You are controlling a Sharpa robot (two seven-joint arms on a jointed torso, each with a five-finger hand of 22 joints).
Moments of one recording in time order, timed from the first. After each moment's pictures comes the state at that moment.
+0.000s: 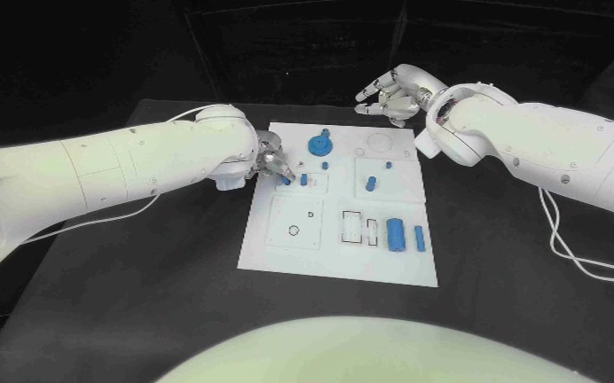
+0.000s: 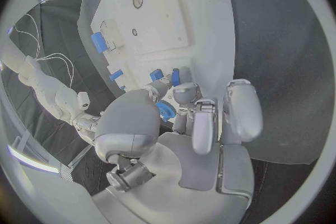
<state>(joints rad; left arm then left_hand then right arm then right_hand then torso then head) 1.29 -0.62 -0.19 1.29 -1.05 0.15 -0.52 0.94 0.03 0.53 0.00 0.05 0.95 0.03 0.64 0.53 1.28 -0.04 1.18 0.81 1.47 -0.09 1.57 1.31 0.08 1.47 0.01 1.23 1.31 1.27 -0.63 -0.05 1.23 -0.91 -0.26 0.04 1.43 0.04 -0.10 0.17 0.40 0.87 0.17 0.13 0.07 1.23 0.07 1.06 1.03 1.46 0.00 1.24 1.13 0.12 1.19 0.10 1.20 0.97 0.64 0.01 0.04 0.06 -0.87</state>
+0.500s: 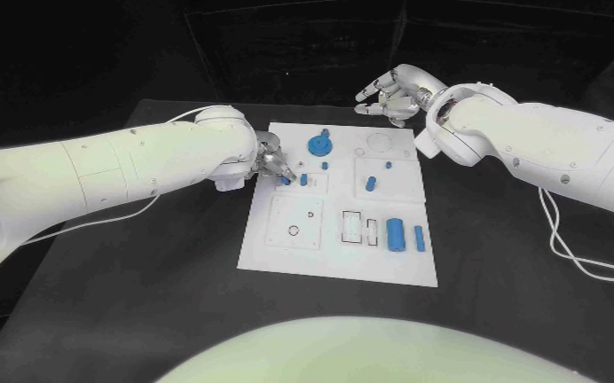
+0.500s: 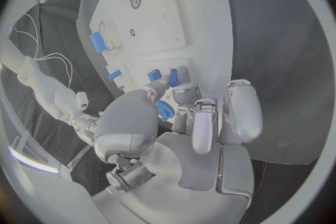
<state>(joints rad) 1.29 -0.62 -0.19 1.29 -1.05 0.14 -0.53 0.88 -0.01 0.50 0.04 0.05 0.96 0.03 0.64 0.52 1.28 -0.04 1.19 0.83 1.47 -0.09 1.57 1.31 0.08 1.47 0.01 1.24 1.31 1.27 -0.63 -0.05 1.23 -0.91 -0.26 0.04 1.43 0.04 -0.10 0.17 0.40 0.87 0.17 0.13 0.07 1.23 0.07 1.06 1.03 1.46 0.00 1.24 1.13 0.12 1.19 0.10 1.20 0.97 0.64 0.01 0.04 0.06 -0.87</state>
